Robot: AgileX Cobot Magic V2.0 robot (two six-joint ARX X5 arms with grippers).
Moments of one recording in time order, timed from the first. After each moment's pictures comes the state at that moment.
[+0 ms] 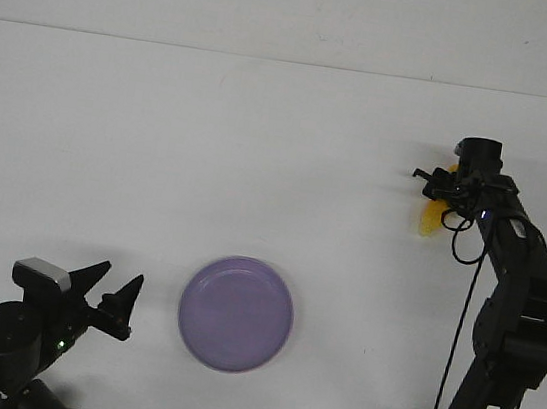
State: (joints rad) left arm -0.58 0.39 0.66 -0.51 -0.13 -0.35; right arm -0.09 2.04 1.61 -0.59 0.02 0.38
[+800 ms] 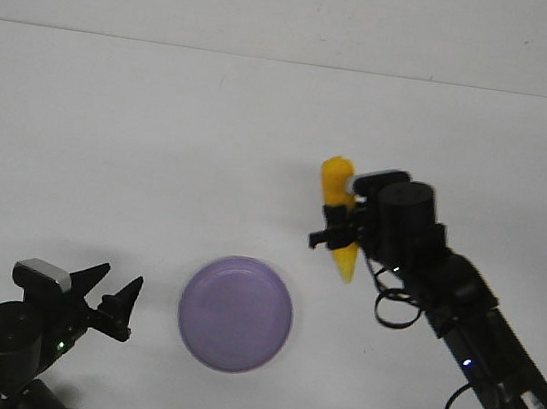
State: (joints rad) left arm -0.58 0.39 0.66 -0.53 -0.13 -0.35; right arm 0.57 1.29 1.27 -0.63 -0.06 0.23
